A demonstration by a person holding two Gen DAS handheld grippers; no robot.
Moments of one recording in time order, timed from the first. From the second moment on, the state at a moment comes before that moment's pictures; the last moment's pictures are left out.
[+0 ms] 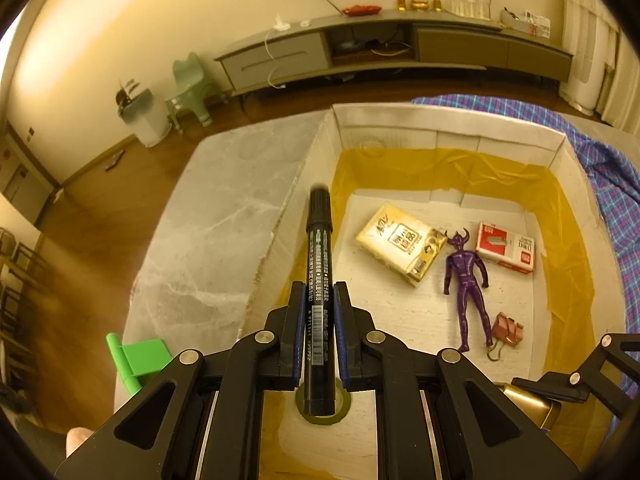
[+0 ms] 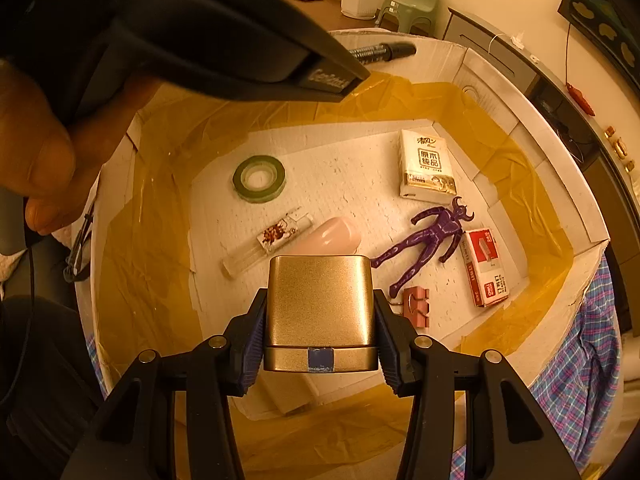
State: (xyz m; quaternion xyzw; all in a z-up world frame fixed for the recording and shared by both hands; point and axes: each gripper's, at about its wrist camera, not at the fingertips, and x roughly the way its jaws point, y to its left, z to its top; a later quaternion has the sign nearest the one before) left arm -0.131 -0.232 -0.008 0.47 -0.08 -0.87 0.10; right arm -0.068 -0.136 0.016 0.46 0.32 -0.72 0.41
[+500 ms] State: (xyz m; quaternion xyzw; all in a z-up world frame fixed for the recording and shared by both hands) left arm -0.118 -0.240 -0.005 0.47 -0.06 -0.88 0.09; right arm -0.063 -0.125 0.037 0.45 0.28 -0.73 0.42
